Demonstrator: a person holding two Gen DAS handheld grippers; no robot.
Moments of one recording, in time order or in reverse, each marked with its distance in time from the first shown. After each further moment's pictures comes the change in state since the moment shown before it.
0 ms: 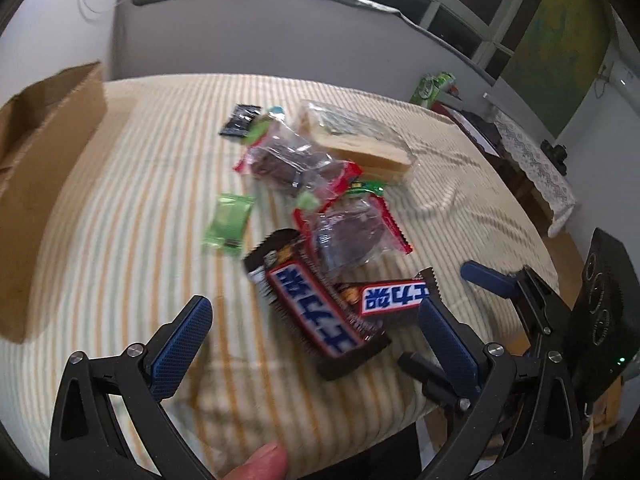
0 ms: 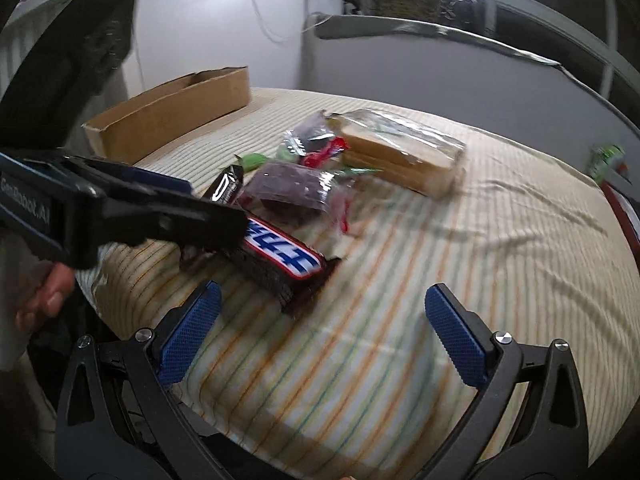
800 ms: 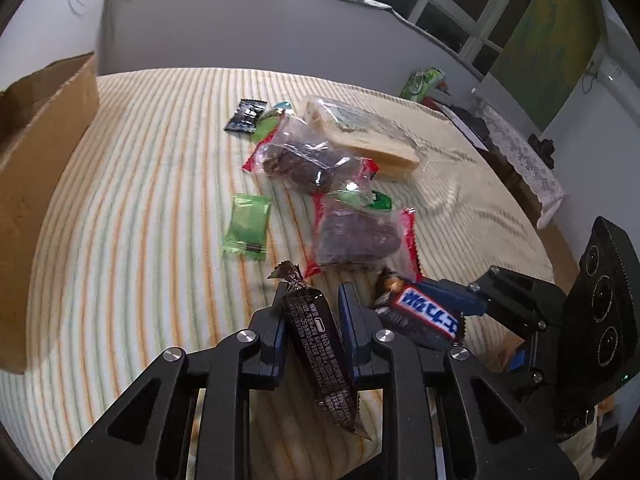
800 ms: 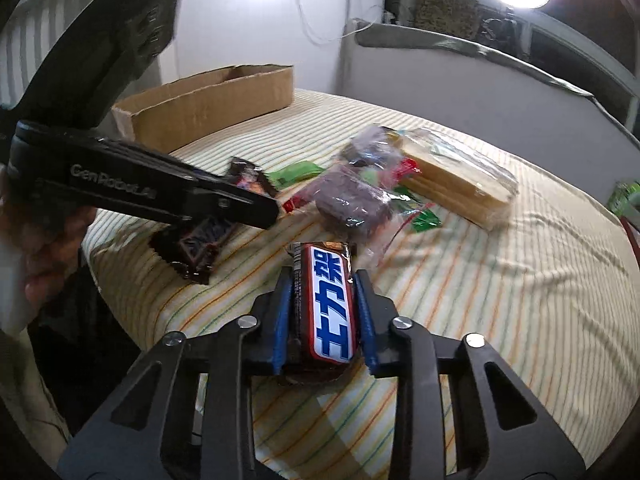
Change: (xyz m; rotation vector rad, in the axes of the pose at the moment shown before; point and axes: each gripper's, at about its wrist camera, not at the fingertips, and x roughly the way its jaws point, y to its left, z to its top) left arm -0.015 0.028 -0.002 0.021 -0.001 -0.064; right arm 0.005 0.031 0.010 -0.080 -0.026 0.040
